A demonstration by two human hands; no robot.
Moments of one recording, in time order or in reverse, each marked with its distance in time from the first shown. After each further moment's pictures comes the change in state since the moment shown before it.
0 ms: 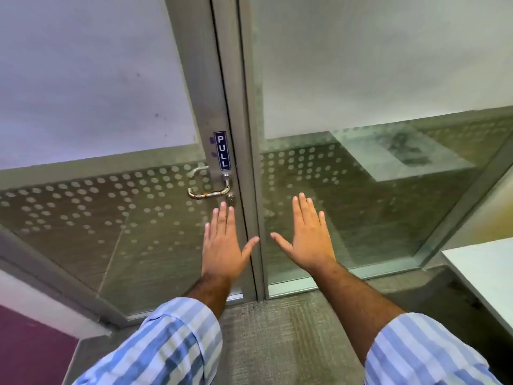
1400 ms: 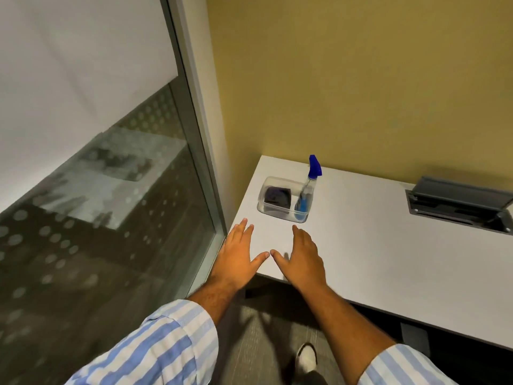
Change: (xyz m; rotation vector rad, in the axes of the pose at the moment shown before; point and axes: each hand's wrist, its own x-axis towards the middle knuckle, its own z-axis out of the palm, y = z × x) left_hand 0.073 0.642 0.256 -0.250 -0.779 1.028; right_hand -0.155 0.506 -0.117 0.164 0.184 1.468
